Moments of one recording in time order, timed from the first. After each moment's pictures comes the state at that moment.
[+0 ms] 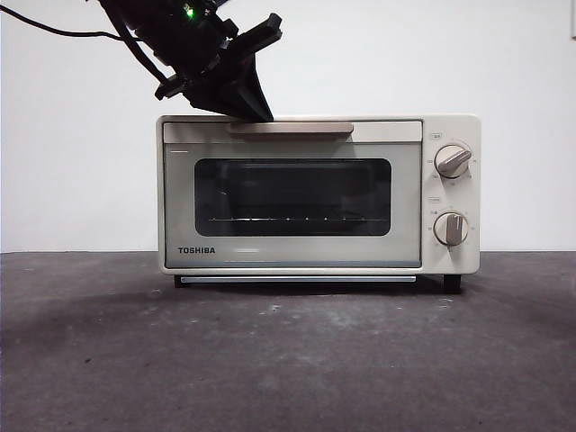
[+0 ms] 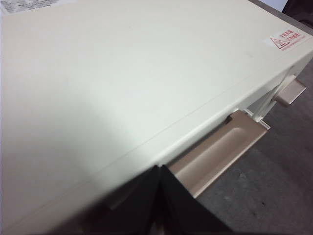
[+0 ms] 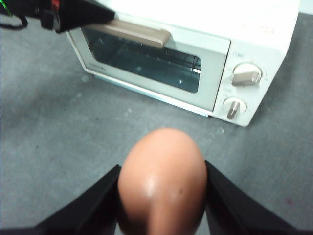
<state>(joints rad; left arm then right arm) -0.51 1.62 1.27 -0.11 0.20 0.00 0.76 0.77 1.04 -0.85 0.21 0.26</state>
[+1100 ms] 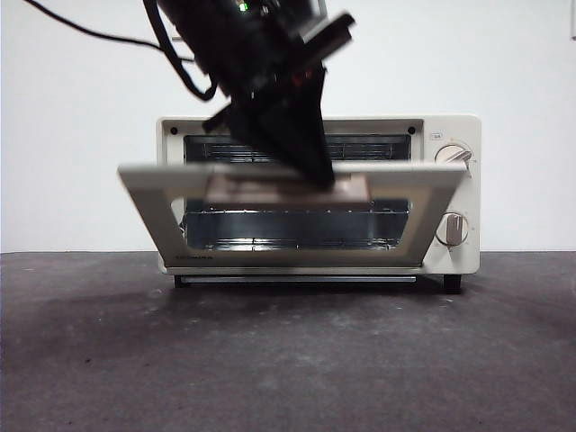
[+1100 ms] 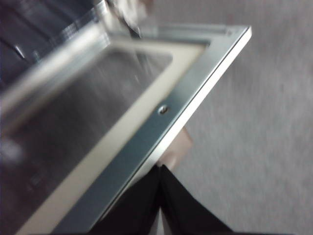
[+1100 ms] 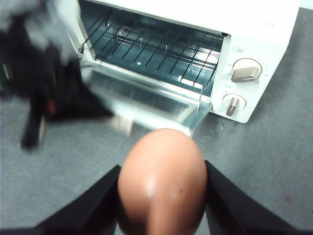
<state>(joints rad) -0.77 1.65 1.28 -0.48 0.20 0.04 0.76 0.77 1.04 -0.86 0.21 0.26</state>
